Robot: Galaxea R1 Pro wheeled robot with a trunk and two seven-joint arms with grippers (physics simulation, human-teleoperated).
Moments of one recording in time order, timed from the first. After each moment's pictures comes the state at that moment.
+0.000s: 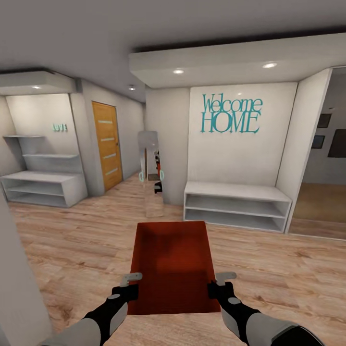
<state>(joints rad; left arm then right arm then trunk) -0.64 -0.09 -0.10 -0.18 0.17 -0.03 0.15 -0.71 0.08 0.35 0.02 -0.27 -0.28 -0.07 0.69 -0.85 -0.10</state>
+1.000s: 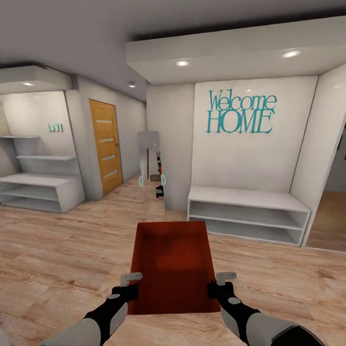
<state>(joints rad) -0.64 -0.09 -0.09 -0.18 0.16 -0.03 0.15 -0.71 0.08 0.35 0.02 -0.27 -0.28 -0.07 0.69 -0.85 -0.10</state>
